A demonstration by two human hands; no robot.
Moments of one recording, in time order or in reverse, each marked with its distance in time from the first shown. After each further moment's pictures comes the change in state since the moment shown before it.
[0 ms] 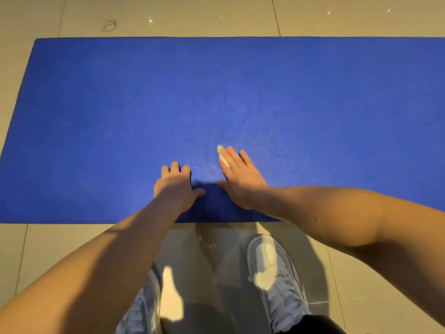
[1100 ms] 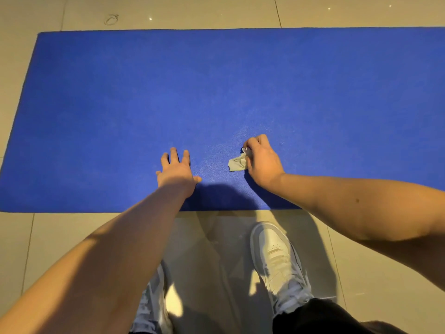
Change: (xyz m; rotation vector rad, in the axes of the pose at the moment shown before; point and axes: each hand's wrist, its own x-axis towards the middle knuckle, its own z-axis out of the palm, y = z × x) left_hand 0.009 -0.003 0.012 -0.058 -0.056 -0.090; right_hand -0.024 0.022 -0.022 0.426 0.291 0.247
